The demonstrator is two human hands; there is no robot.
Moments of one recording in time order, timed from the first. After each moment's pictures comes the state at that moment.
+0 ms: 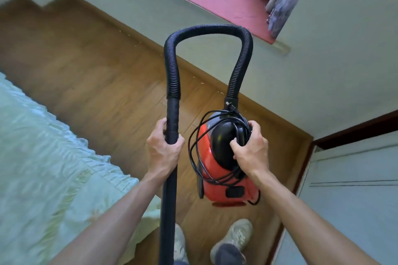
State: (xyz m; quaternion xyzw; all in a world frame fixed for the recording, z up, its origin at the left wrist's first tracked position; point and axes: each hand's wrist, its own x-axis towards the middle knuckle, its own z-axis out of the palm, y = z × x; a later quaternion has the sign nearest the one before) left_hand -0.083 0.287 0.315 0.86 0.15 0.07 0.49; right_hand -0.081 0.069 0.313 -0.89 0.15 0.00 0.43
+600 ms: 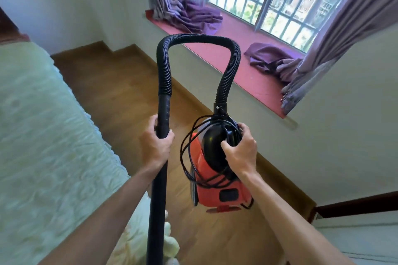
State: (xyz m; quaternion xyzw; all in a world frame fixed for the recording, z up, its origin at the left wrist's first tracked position) left_hand -0.076 0.414 0.527 0.81 0.22 0.23 0.49; right_hand -0.044 0.203 0.542 -0.88 0.00 -0.09 0.47
